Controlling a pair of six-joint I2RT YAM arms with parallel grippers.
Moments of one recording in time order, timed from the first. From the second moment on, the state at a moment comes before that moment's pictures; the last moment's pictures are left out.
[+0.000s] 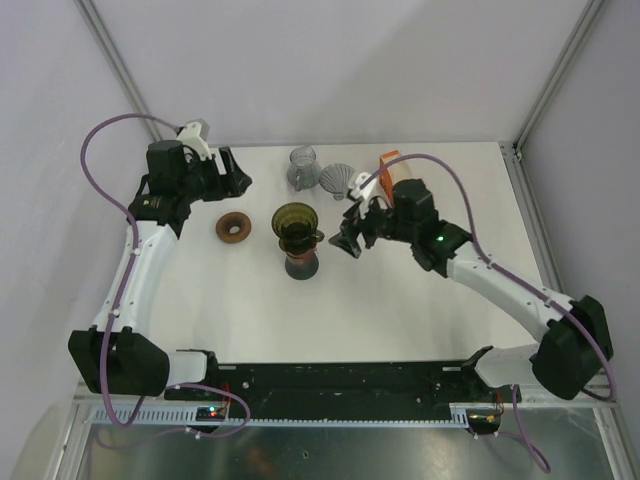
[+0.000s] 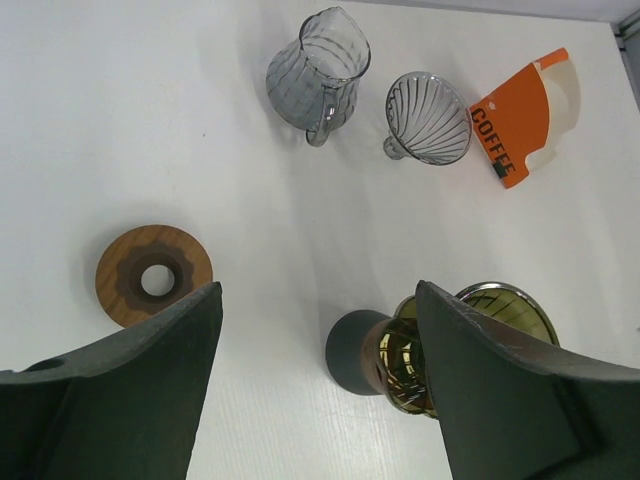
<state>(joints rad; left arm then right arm) -0.04 1.29 1.29 -0.48 0.30 -0.24 0.69 1.36 1.06 -0.05 -0.45 -0.17</state>
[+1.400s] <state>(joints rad) -0.03 1.39 1.13 -0.45 0.32 0.13 0.11 2.02 1.72 -0.44 -0.64 -1.00</state>
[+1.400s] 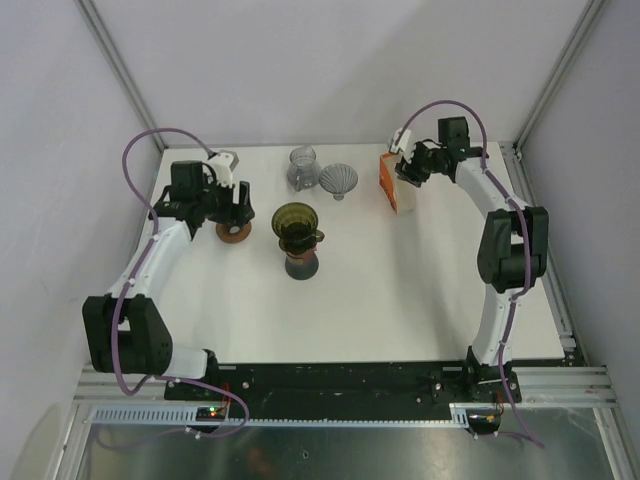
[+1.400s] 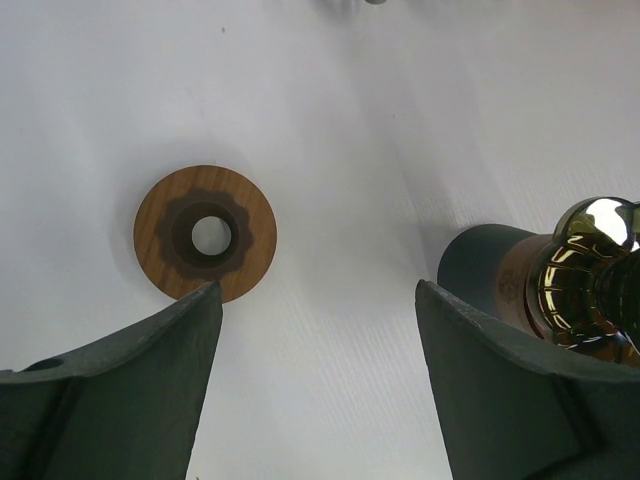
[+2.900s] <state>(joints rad) -0.03 1.43 1.13 -0.44 0.32 0.13 0.21 2.16 1.88 -0.50 -0.35 -1.23</state>
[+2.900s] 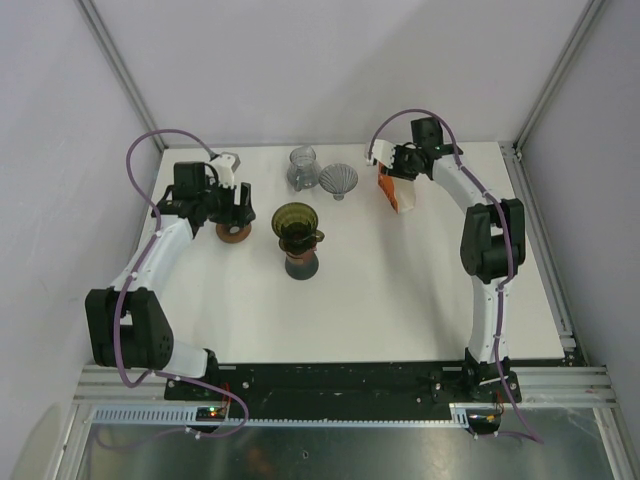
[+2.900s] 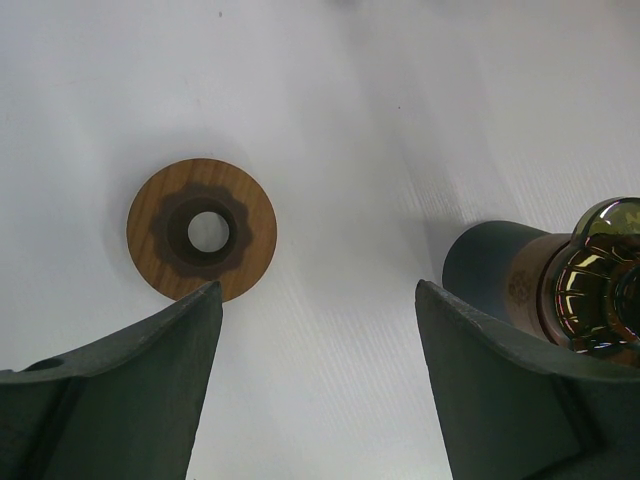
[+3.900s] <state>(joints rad) -0.03 1.43 1.13 -0.44 0.32 0.13 0.21 2.15 1.86 -0.50 -0.35 -1.04</state>
